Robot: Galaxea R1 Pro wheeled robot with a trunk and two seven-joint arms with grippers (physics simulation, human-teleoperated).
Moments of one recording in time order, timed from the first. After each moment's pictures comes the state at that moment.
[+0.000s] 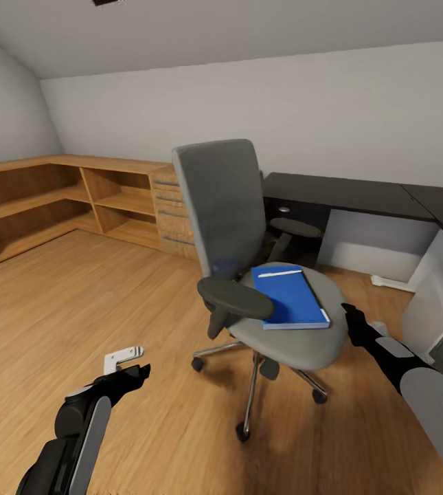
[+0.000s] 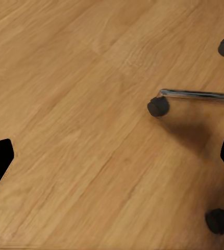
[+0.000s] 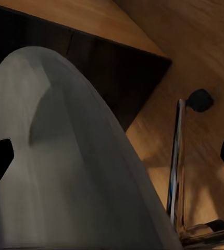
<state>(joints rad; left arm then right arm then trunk) -0.24 -0.09 0.09 -1.58 0.21 0.81 0.22 -0.99 -0.29 -0.11 -0.16 -1.28 0.16 0.18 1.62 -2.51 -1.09</state>
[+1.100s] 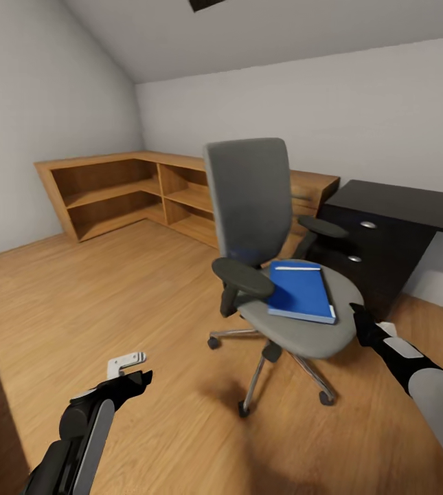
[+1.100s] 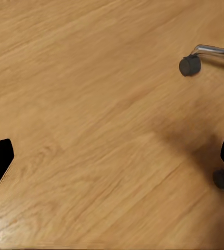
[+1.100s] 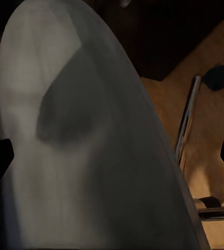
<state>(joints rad) -0.24 -0.09 0.08 -1.53 0.21 0.81 0.22 -0.99 -0.32 -0.12 -0.16 -1.28 0.15 0.19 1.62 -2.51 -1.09</state>
